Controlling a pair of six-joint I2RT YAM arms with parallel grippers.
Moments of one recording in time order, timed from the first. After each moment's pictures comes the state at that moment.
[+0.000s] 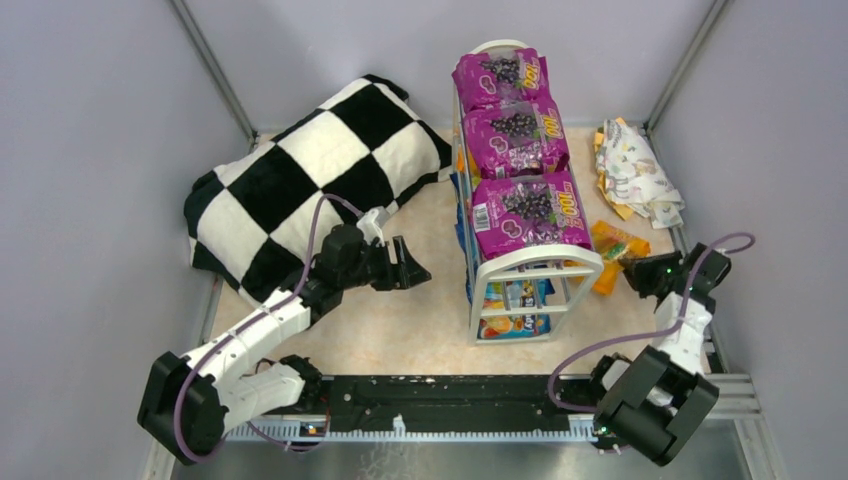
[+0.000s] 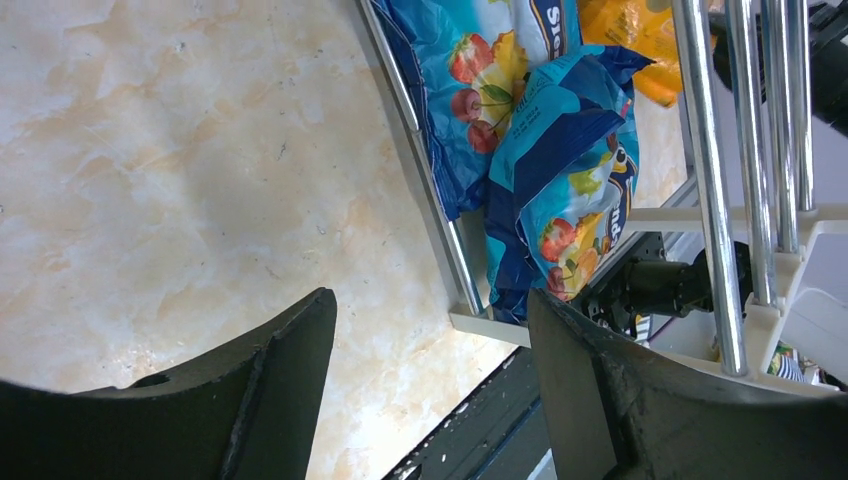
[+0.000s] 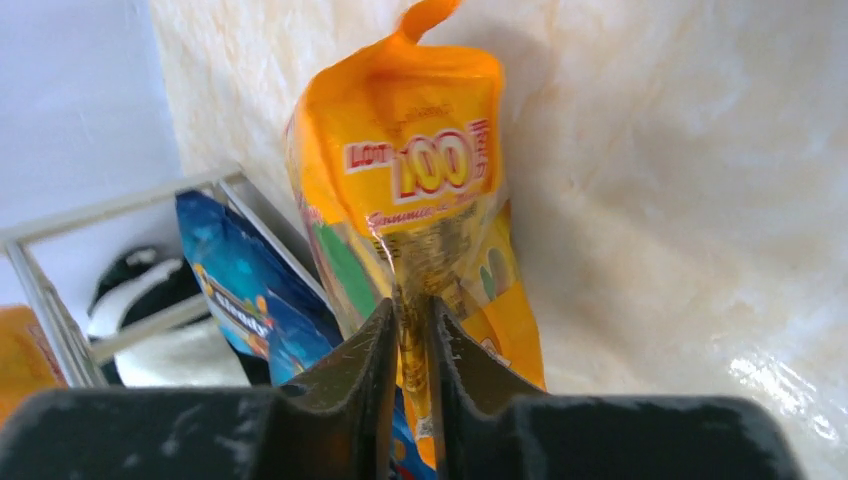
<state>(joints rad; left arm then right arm) -0.57 1.03 0.61 -0.13 0.34 -0.67 -0.67 1.05 0.54 -0.31 -0.44 0.84</state>
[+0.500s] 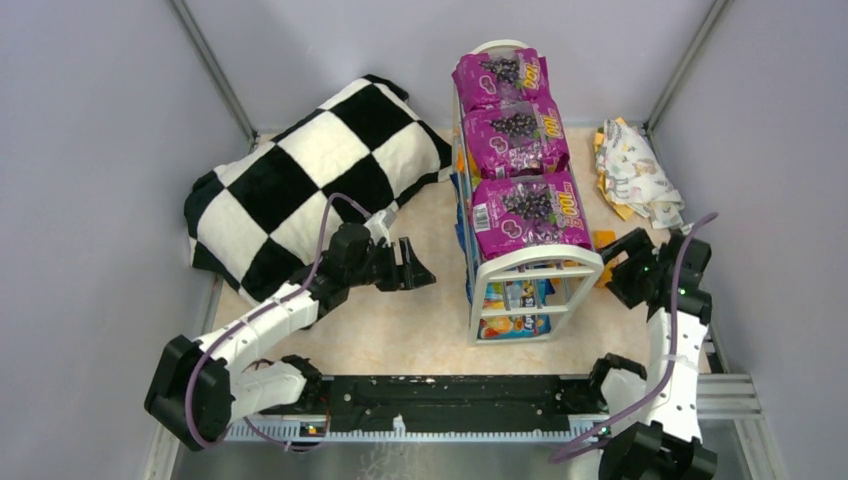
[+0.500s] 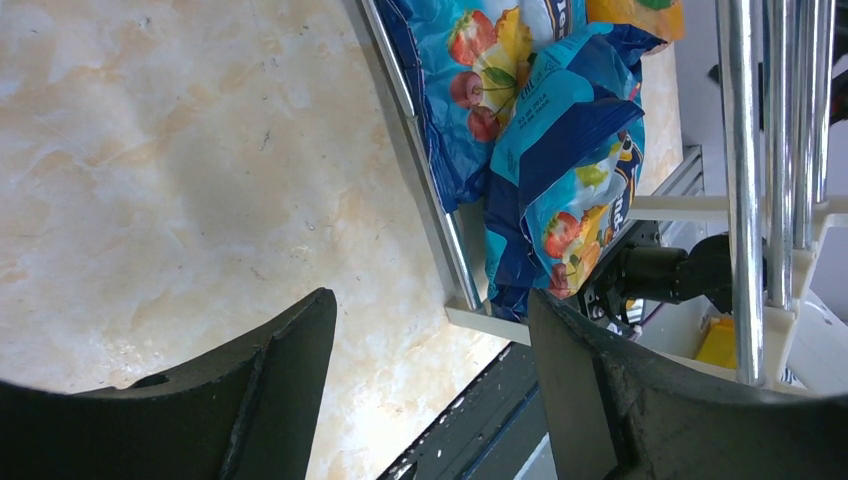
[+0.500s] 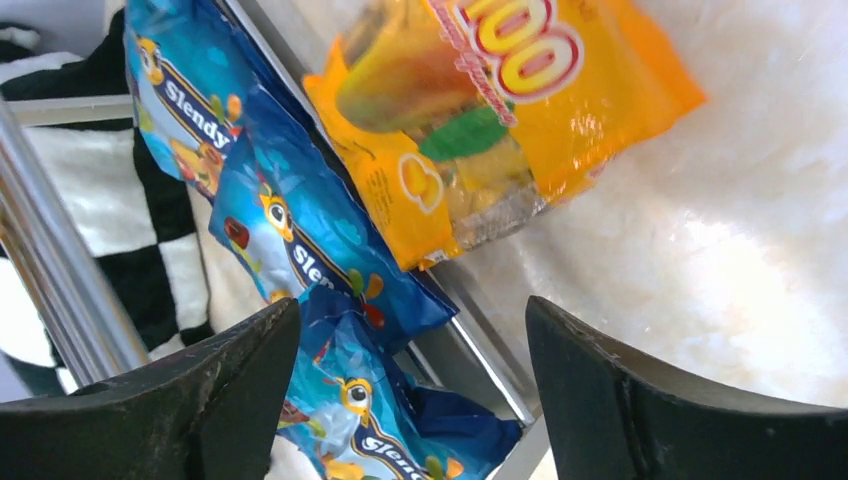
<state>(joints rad) -0.57 1.10 0.61 -0.08 0.39 -0.69 -0.40 0.76 0.61 -0.68 -0.41 0.70</state>
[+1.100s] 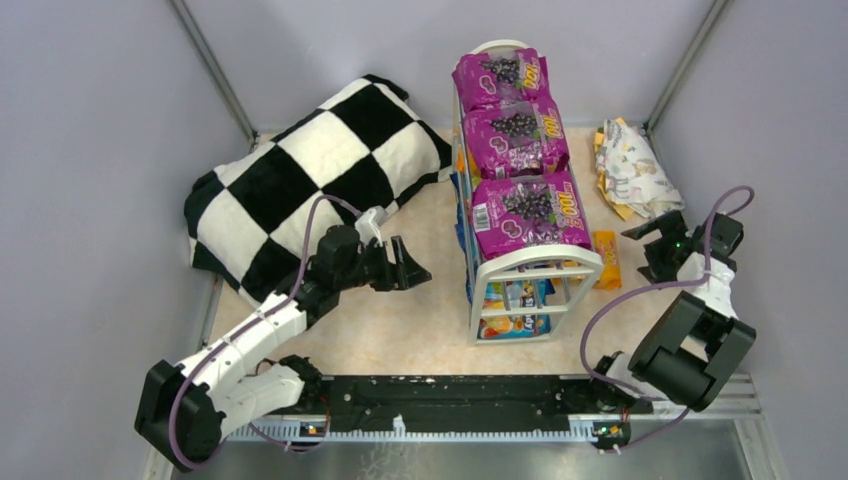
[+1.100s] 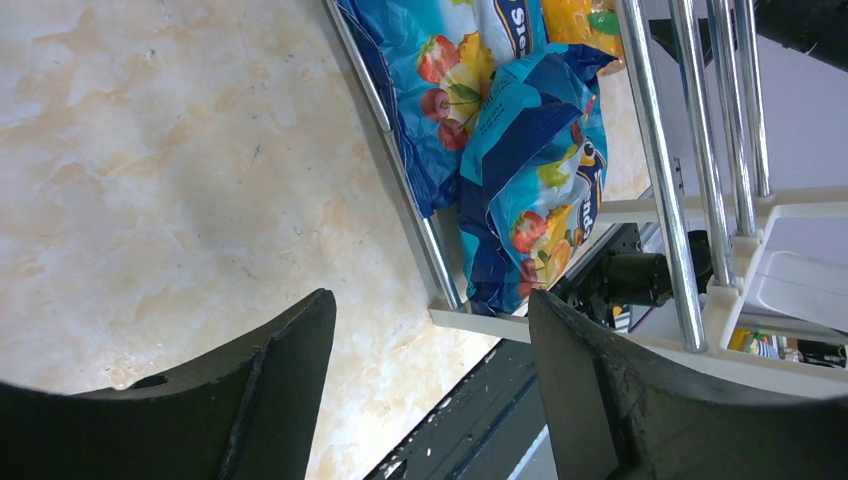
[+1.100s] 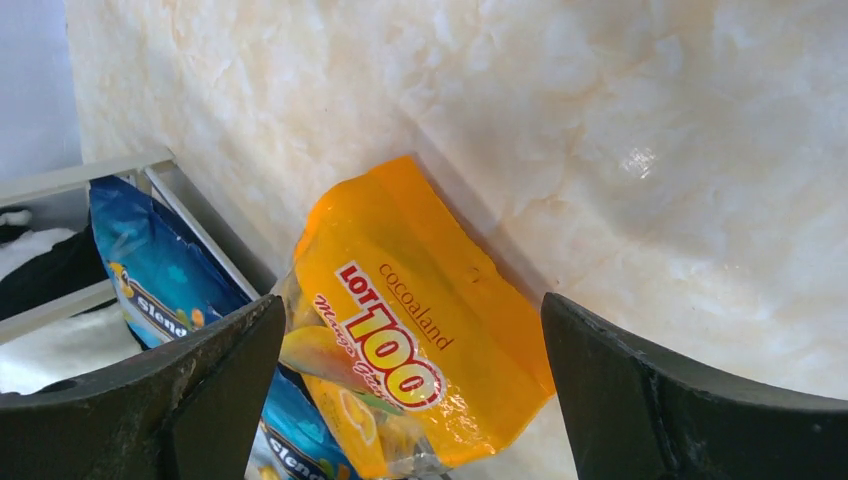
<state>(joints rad) -0.57 0.99 0.61 -0.12 0.38 -0.69 -0.62 1.31 0.77 -0.38 -0.42 0.59</state>
